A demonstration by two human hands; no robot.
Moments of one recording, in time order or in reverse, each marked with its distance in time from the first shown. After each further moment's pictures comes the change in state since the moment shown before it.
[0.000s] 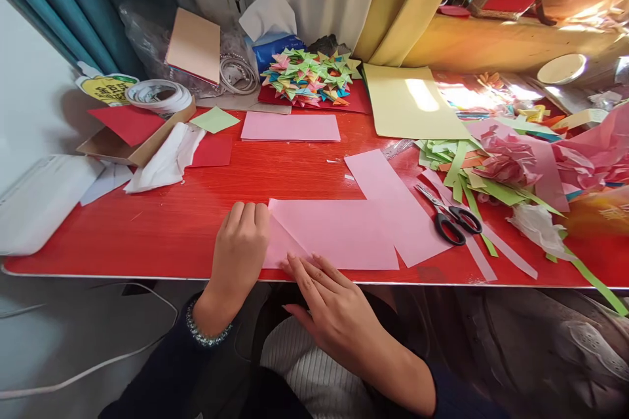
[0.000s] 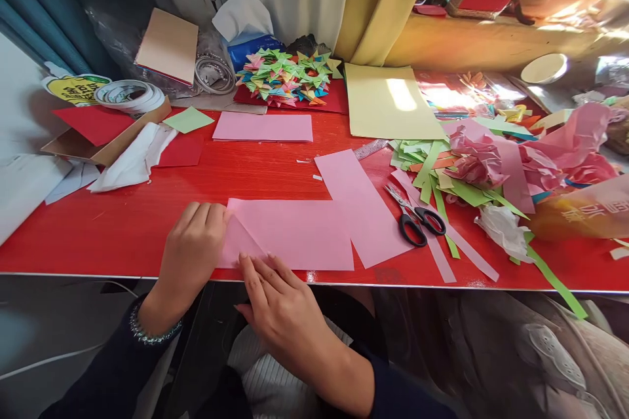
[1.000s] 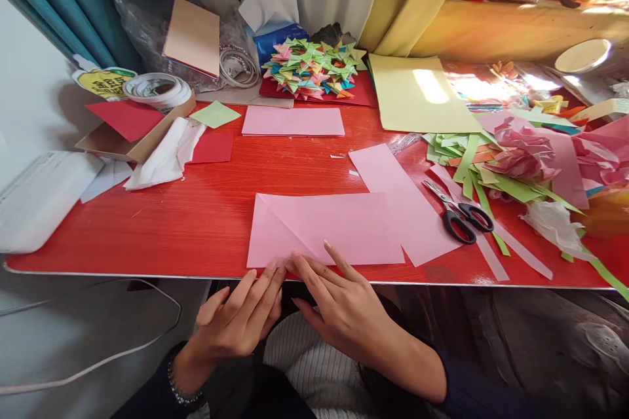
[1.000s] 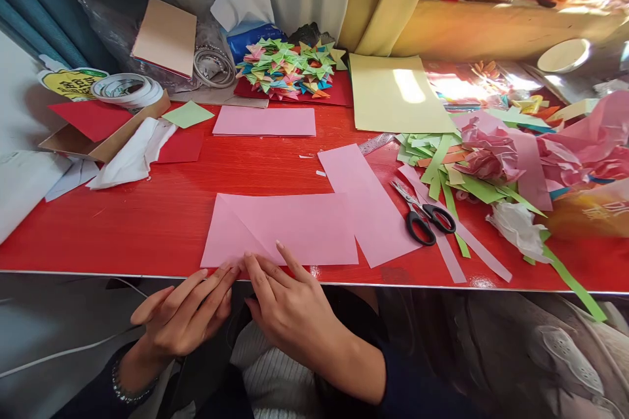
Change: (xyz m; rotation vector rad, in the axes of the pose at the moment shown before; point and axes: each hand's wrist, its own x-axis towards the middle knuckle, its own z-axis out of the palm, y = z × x) left_hand -0.082 -0.010 -0.009 -0.196 0.424 0.409; right_hand -0.002 0.010 0.002 0.072 0.020 -0.032
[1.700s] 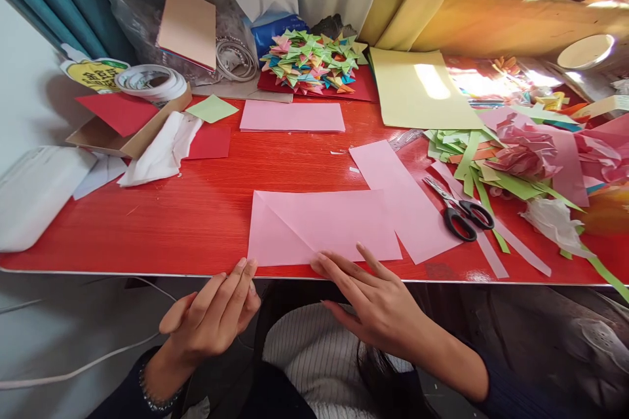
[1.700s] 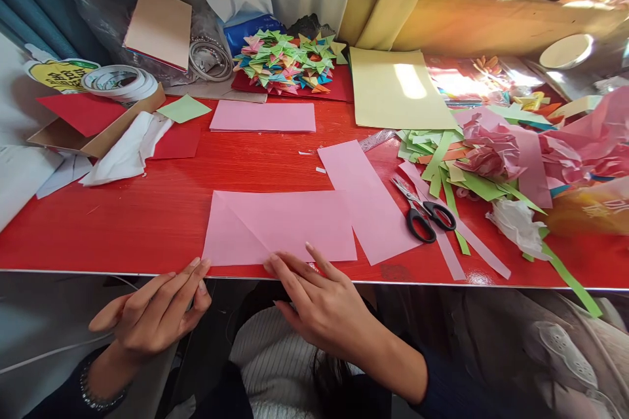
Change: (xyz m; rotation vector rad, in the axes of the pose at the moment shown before) left_hand -0.017 -0.013 -0.006 0.193 -0.010 0.037; right_hand -0.025 0.023 -0.024 -0.083 -0.080 -0.020
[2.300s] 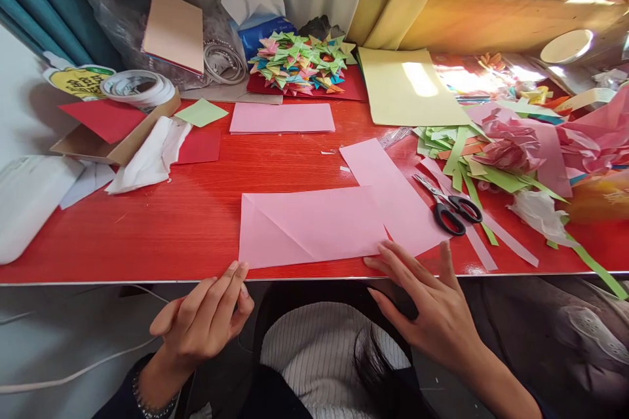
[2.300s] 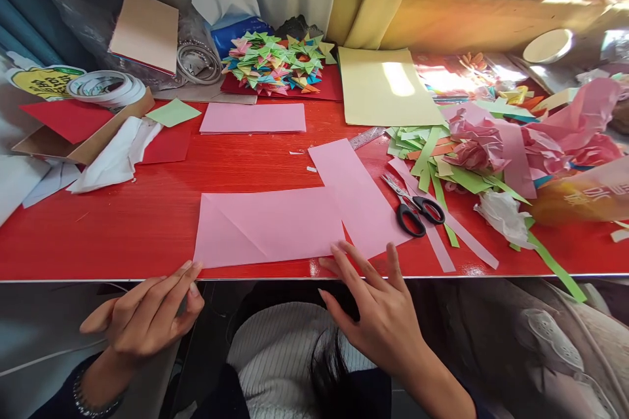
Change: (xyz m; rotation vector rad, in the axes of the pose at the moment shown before) left_hand -0.003 0.002 0.003 -0.053 0.016 -0.076; right_hand -0.043 0.014 -0.024 -0.115 0.181 0.330
